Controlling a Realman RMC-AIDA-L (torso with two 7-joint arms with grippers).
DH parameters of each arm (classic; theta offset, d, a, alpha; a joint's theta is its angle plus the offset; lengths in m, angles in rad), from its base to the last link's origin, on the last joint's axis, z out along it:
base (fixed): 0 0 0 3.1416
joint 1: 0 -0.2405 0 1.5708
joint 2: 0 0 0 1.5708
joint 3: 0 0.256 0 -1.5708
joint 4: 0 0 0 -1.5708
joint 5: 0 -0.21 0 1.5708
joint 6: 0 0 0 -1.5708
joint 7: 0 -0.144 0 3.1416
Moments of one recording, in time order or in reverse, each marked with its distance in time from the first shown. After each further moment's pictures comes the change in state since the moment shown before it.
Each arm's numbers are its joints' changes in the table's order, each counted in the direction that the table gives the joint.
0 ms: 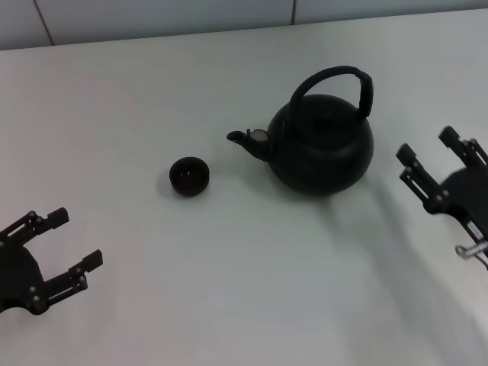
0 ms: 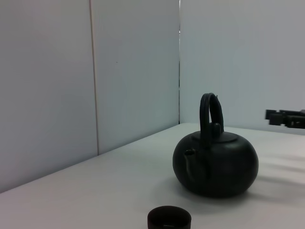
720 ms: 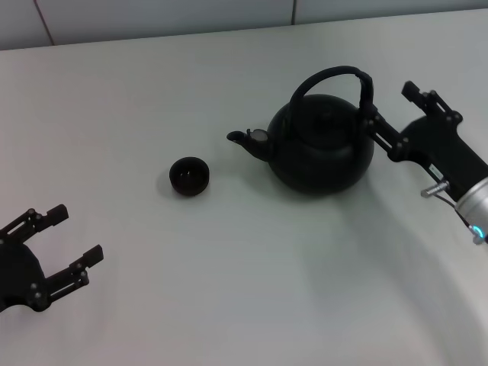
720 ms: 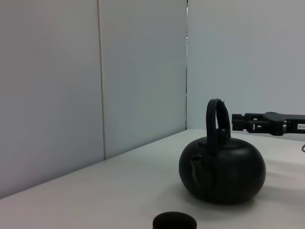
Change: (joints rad) left arm -0.003 -0.013 -0.026 -0.007 0.003 0.000 -0.010; right arm -0.188 -0.003 0.041 -0.033 0.000 0.180 -0.014
